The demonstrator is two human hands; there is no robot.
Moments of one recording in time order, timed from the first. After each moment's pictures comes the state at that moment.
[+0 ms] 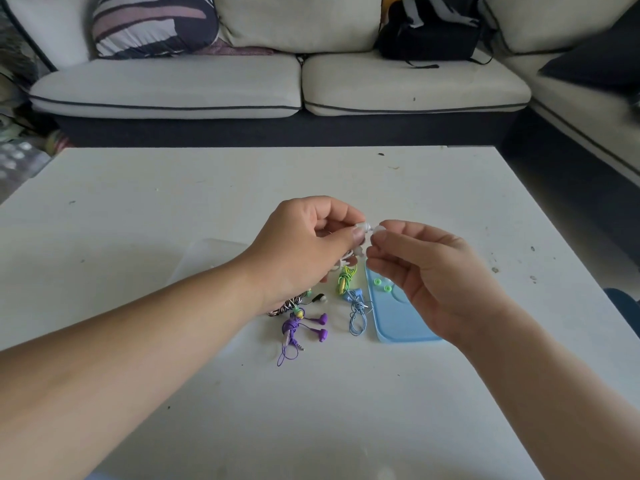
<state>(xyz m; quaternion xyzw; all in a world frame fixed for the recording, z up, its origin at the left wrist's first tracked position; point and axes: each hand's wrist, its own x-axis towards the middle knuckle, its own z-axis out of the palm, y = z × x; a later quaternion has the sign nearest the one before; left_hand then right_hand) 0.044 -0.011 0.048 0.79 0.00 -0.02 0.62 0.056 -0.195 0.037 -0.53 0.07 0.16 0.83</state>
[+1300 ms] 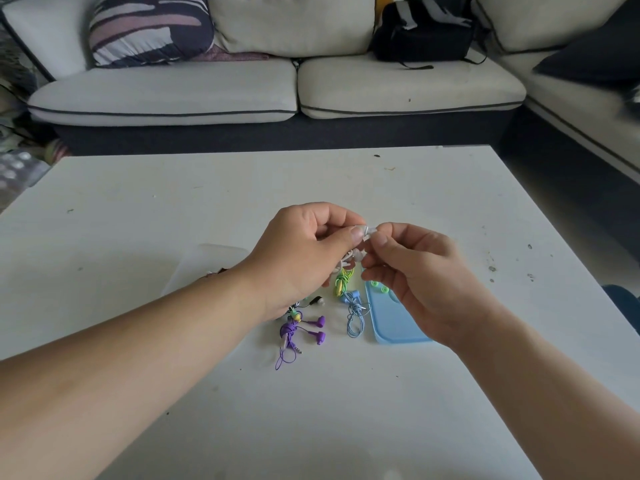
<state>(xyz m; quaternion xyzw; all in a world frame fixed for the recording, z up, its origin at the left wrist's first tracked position) 0.044 -0.020 0.045 0.78 0.01 -0.02 0.62 0.053 -0.191 0.034 -0.58 0.00 0.15 0.80</state>
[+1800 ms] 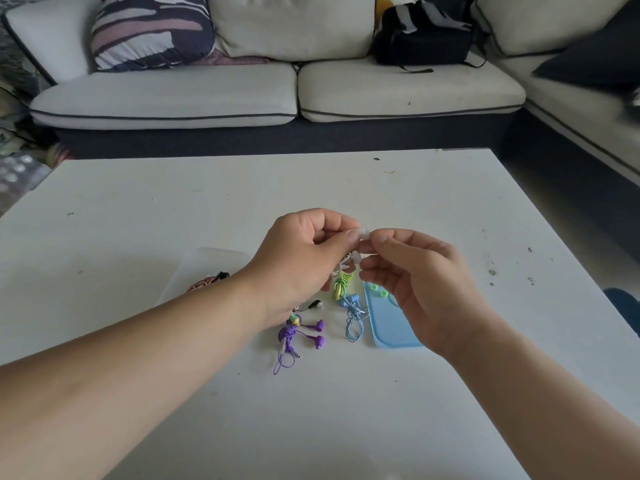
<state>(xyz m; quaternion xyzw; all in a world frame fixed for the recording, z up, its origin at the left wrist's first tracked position) 0.043 -0.027 0.046 0.76 0.06 -0.02 0.64 0.050 -0.191 0.034 -0.56 0.04 0.13 0.82</state>
